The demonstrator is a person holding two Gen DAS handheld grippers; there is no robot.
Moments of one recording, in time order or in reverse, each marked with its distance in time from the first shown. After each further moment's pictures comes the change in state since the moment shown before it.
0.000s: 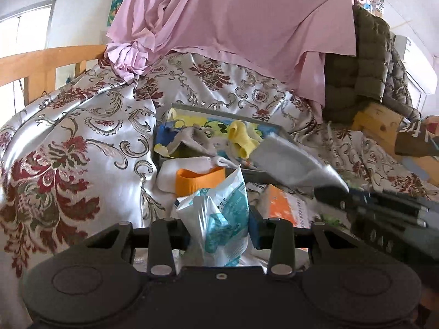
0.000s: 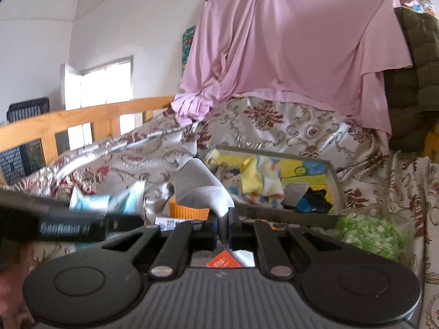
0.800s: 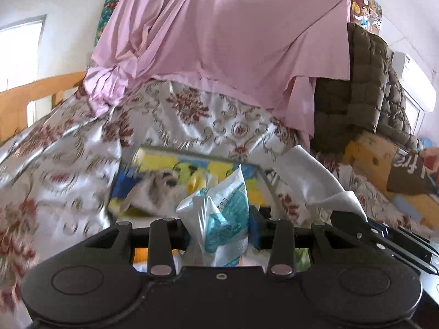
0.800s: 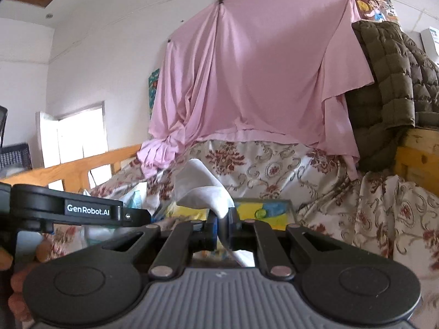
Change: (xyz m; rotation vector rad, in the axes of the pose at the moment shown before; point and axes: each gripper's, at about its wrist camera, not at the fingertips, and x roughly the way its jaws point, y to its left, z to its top) left arm 0.043 -0.075 0.091 -0.005 -0.075 -0.013; right arm -0.011 -0.084 0.048 0.112 -0.157 -0.073
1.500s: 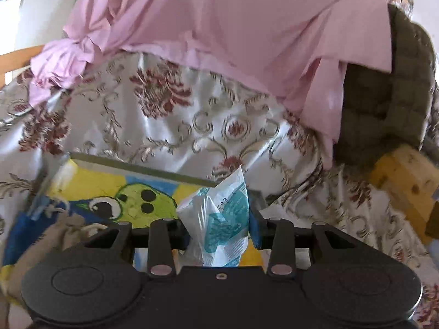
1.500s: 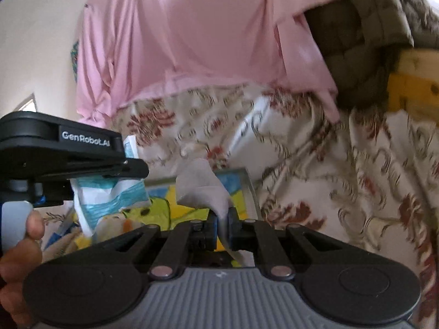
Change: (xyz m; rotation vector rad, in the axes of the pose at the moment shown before) left arm 0.246 -0.034 0.064 -0.071 0.107 0.010; right arm 0.211 -0.109 -0.024 0.194 0.222 -0.157
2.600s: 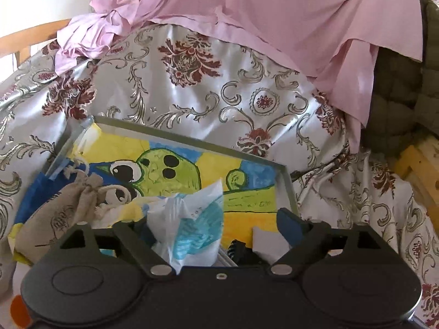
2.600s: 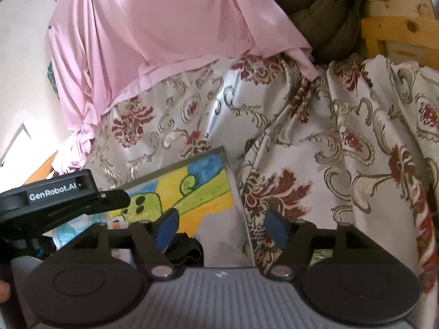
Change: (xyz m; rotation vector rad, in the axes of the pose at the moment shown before) left arm -0.006 -0.002 -0.016 -0.072 0.085 0.124; right arm -0.006 -0.049 0.004 0.209 0.083 0.050
